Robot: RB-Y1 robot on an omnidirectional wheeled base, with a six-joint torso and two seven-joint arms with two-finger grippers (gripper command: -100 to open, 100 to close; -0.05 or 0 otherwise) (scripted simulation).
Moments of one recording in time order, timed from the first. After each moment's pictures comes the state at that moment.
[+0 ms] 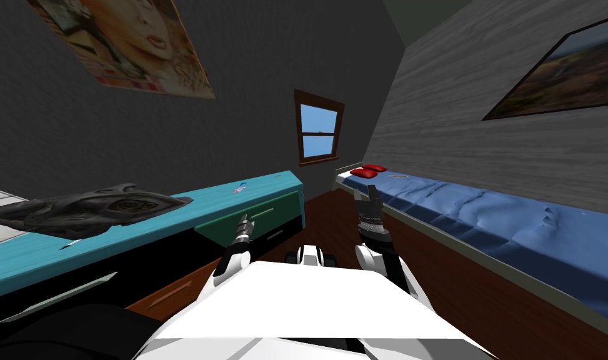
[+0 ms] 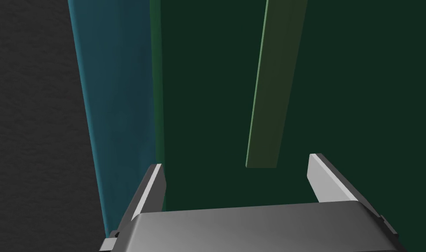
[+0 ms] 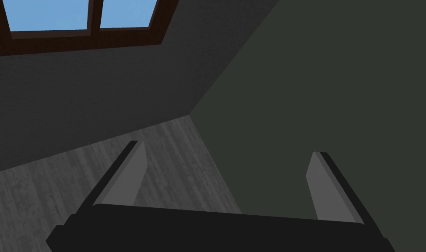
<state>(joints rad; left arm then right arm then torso) 0.44 0.10 0.33 -1.73 0.34 -0.12 0.05 0.46 -0.05 0.03 -2.22 0.03 -0.58 -0.02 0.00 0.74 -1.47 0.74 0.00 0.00</state>
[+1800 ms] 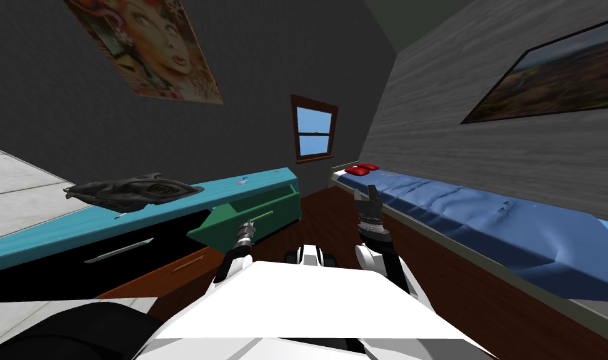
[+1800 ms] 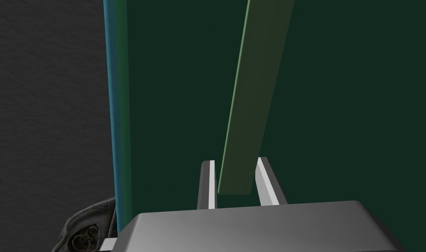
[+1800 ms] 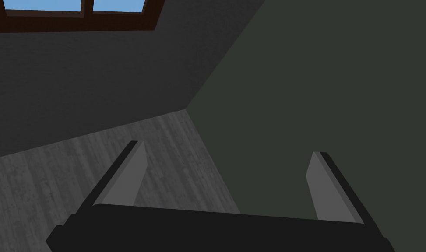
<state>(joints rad) 0.49 0.02 0.31 -1.78 0.35 -0.10 0.04 0.46 -0.05 0.04 -2.22 0.03 -0.58 -0.02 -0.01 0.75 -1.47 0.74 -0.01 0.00</state>
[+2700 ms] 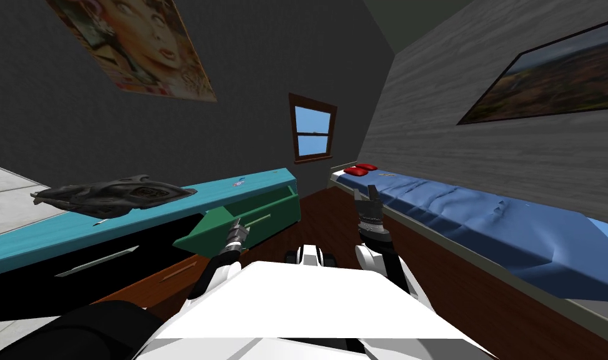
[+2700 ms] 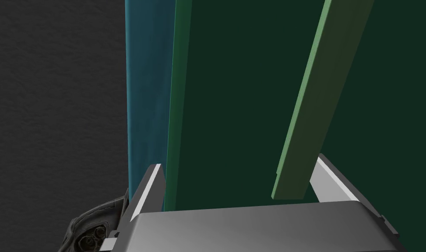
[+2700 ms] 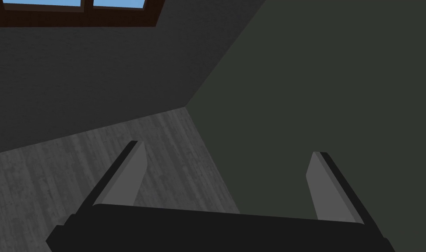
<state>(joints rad) 0.62 0.02 0.34 -2.01 0.41 0.04 0.06 0.46 -0.05 0.04 -2.22 0.03 -0.58 -0.02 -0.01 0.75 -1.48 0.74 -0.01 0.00</state>
